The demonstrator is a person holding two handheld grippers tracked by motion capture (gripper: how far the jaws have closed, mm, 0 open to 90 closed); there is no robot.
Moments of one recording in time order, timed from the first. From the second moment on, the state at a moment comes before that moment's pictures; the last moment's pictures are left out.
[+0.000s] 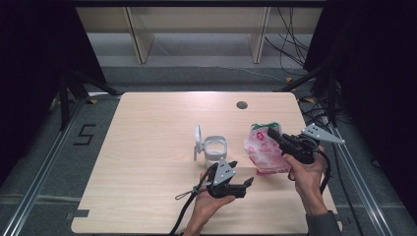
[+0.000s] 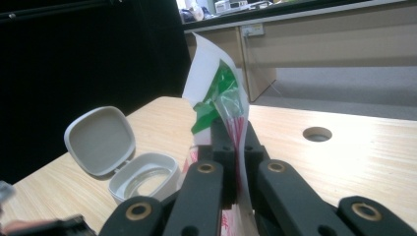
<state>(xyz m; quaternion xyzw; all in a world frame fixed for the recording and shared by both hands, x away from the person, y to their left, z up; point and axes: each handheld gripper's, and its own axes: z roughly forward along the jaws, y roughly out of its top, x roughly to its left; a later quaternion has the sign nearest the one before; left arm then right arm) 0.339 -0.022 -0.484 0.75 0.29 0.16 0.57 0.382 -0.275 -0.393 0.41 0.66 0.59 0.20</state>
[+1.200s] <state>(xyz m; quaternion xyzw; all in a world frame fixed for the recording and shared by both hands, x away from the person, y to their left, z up) 0.330 0.032 -0.487 0.75 0.31 0.20 0.54 0.366 -0.345 -0.432 0.49 0.64 0.53 0.25</state>
